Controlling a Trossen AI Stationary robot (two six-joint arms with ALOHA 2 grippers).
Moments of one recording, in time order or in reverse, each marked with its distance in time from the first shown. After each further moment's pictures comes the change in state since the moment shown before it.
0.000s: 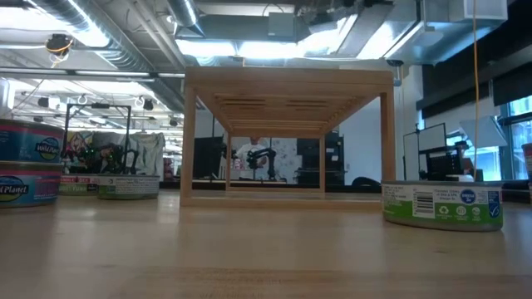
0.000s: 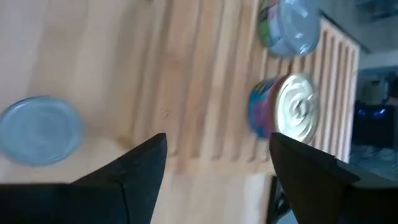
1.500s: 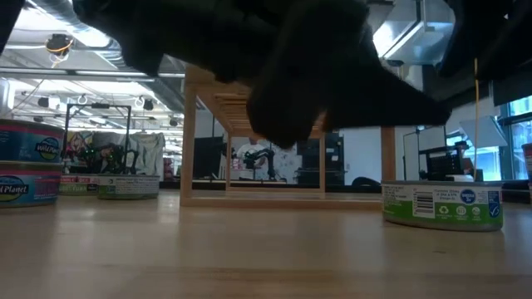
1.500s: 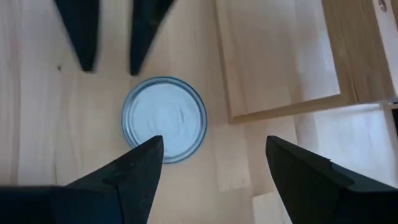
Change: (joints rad) left arm 0.176 0.712 0.154 0.742 0.135 0.514; right arm 0.350 0.001 -0.515 0.324 0.051 0.712
